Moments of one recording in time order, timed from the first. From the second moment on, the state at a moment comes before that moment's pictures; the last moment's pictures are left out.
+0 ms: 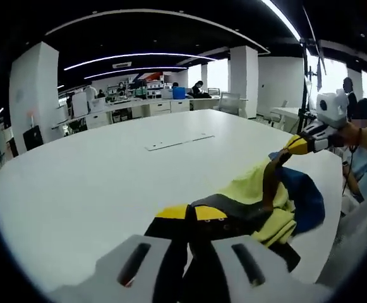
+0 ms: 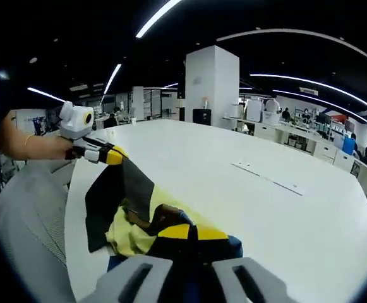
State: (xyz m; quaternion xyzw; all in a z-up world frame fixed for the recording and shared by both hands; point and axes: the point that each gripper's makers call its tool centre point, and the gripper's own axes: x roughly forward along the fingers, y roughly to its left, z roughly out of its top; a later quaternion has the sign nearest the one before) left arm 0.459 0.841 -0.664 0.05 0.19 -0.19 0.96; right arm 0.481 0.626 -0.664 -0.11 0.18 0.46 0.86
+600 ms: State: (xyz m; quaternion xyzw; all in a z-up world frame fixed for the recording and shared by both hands) left arm 0.508 0.864 -0.643 0.06 0.18 -0.18 0.97; right arm 0.543 0.620 -0.613 -0.13 0.14 0.43 0.88
